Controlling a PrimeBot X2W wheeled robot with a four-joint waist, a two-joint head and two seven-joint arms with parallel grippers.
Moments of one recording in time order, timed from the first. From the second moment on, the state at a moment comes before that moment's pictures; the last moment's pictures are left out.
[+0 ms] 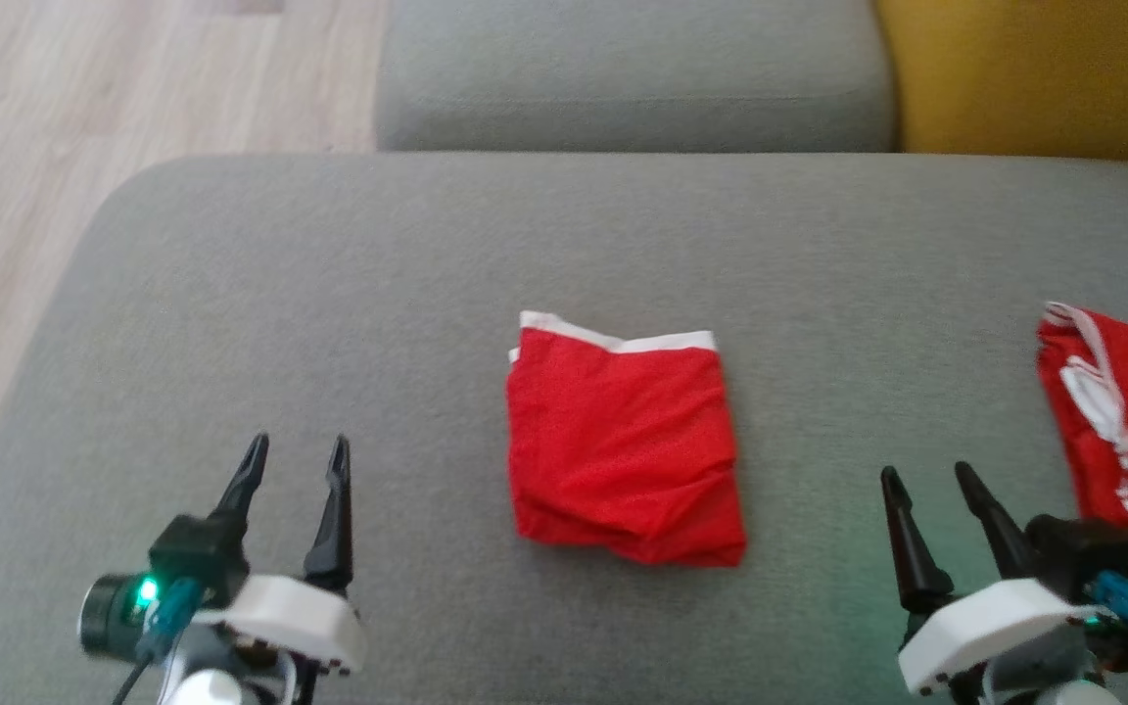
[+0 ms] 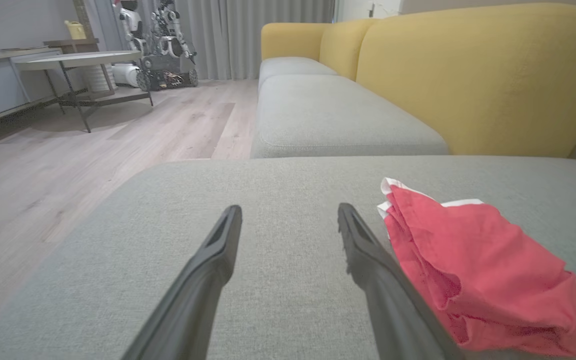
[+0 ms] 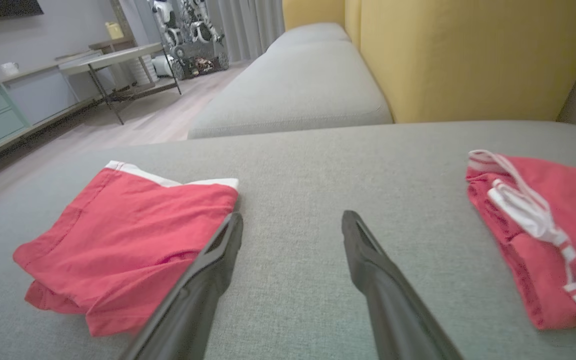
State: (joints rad) left arm 0.03 0.22 -0.32 0.07 -0.25 0.17 -0.17; right arm 0.13 -0.04 0.01 0.06 0.17 0.13 0.06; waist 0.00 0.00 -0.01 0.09
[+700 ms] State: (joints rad) left arm -0.13 0.12 -0.37 0.16 -0.25 0.14 -0.25; right arm -0.18 -0.05 0.12 0.56 0.26 0.13 0.04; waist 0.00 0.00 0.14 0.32
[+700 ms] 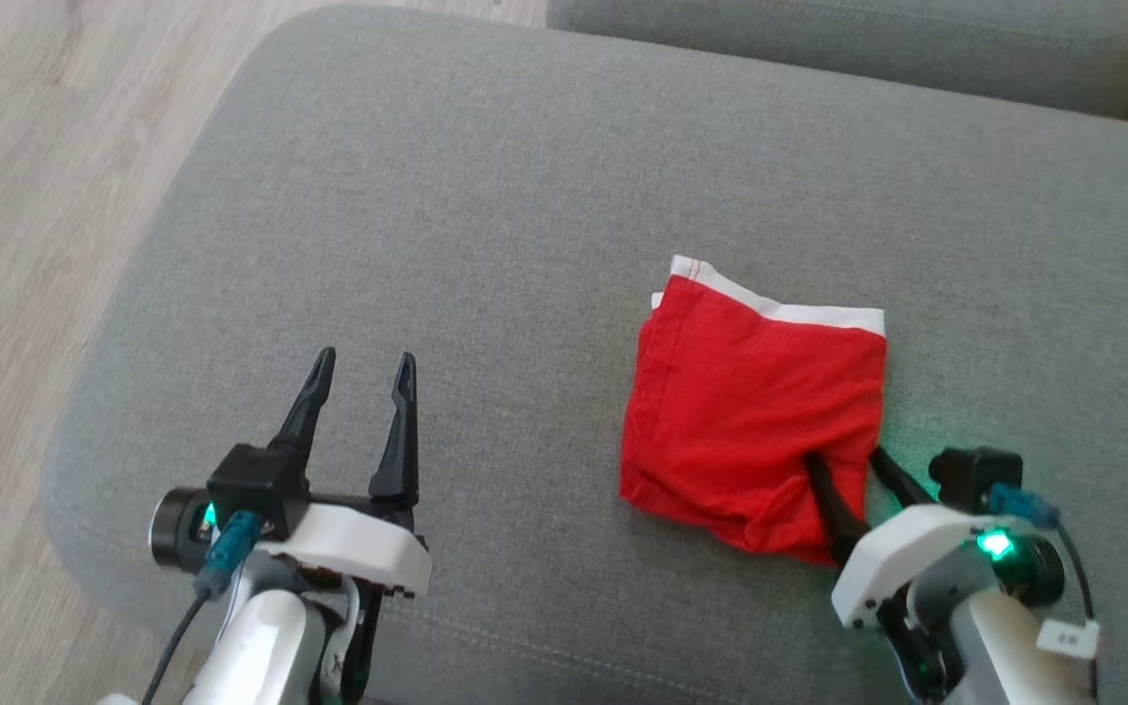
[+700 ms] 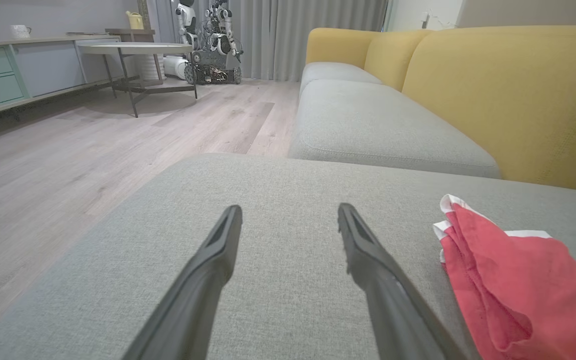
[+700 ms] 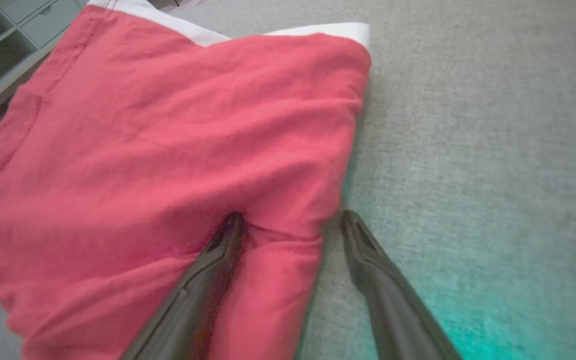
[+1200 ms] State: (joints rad) left arm -0.13 0.12 -0.35 0.15 -0.24 0.14 -0.25; right arm -0.24 -0.11 0.27 0.55 0.27 0.13 0.06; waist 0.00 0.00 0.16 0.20
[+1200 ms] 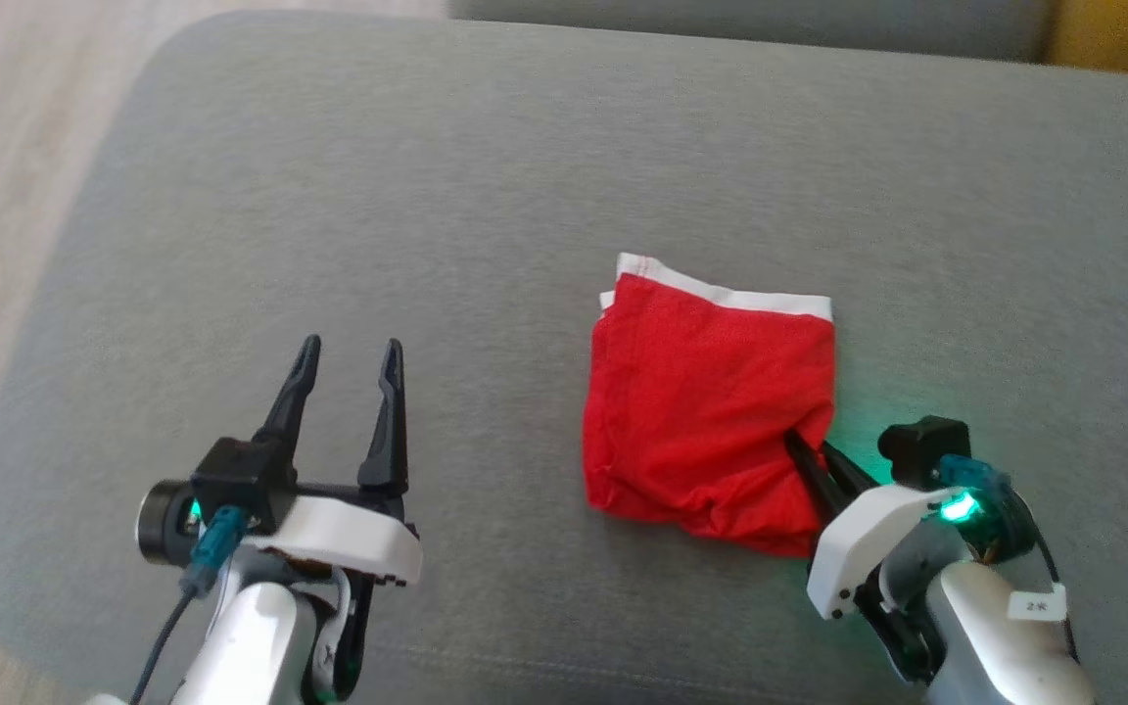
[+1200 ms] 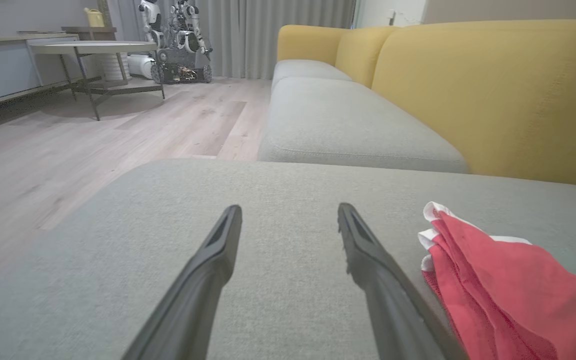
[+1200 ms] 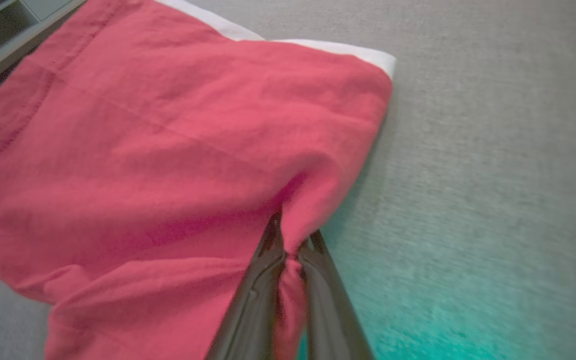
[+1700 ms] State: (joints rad) left arm -0.21 0.13 -0.34 0.10 -0.21 0.14 -0.26; right arm -0.32 -0.34 0.45 0.36 0.31 0.13 0.12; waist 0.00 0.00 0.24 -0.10
